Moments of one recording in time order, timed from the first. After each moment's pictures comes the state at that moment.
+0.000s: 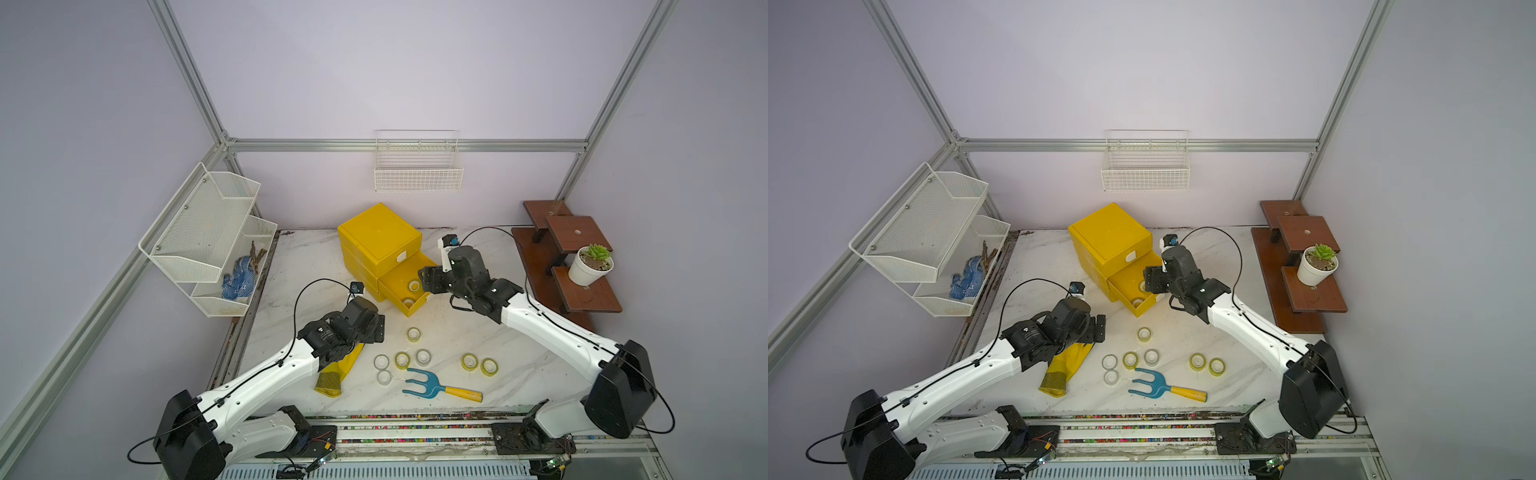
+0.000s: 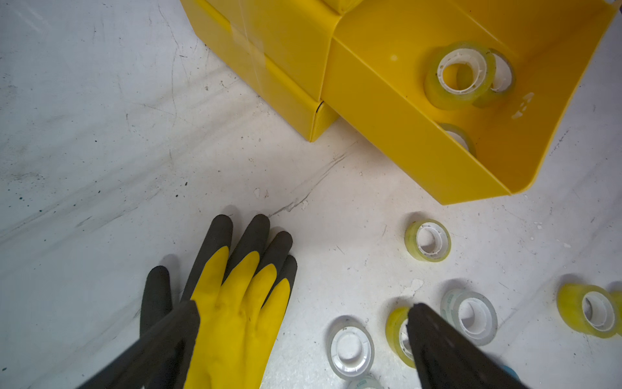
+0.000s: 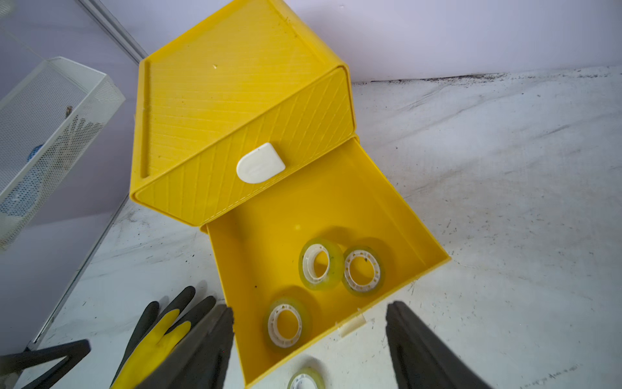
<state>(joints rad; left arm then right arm) -0.75 1.15 0.87 -0.62 -0.35 -0.52 0.61 1.38 1.13 -0.28 0.09 0.42</state>
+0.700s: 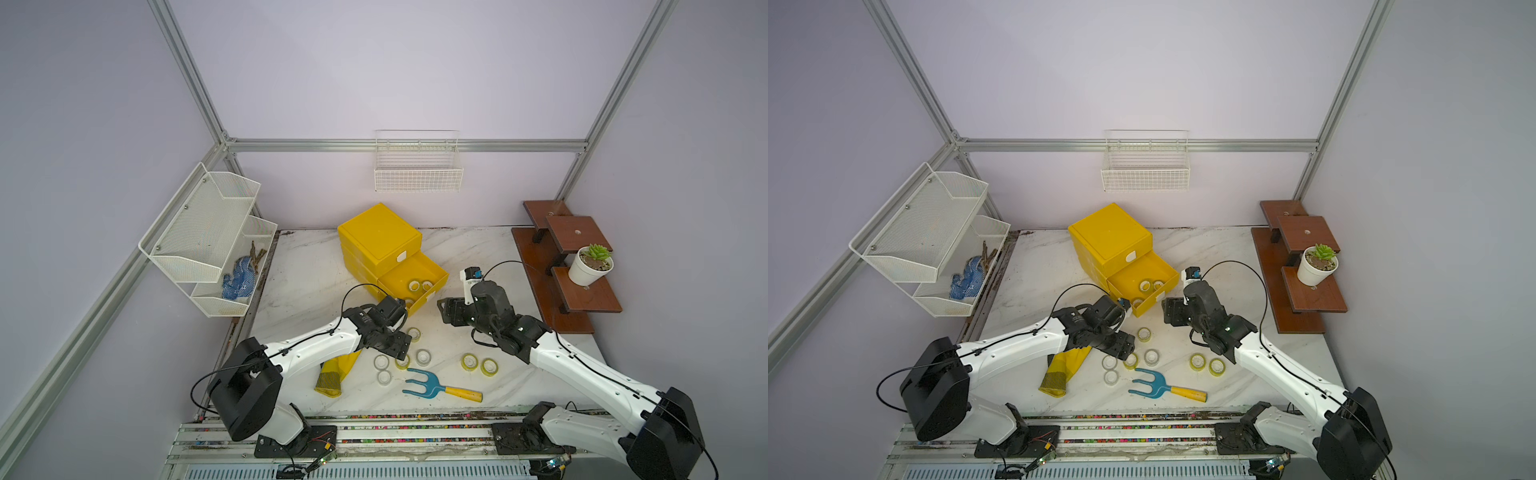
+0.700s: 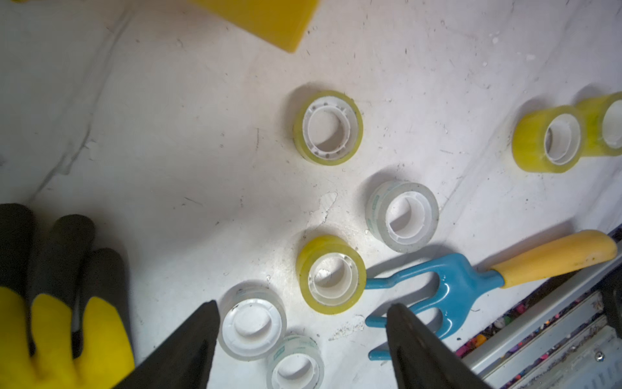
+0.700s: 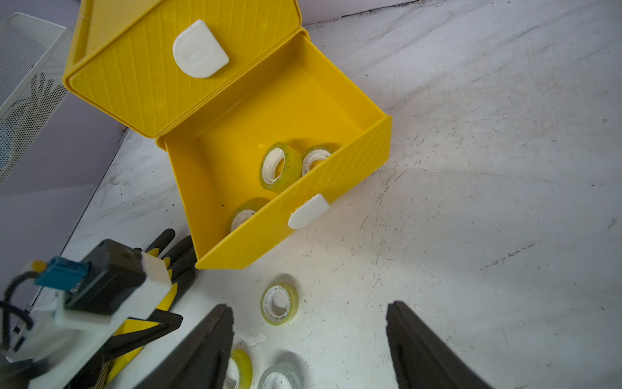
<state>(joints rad) -0.82 1.53 1.01 -0.65 0.04 -0.38 0.61 1.14 0.82 -0.29 0.09 0.49</state>
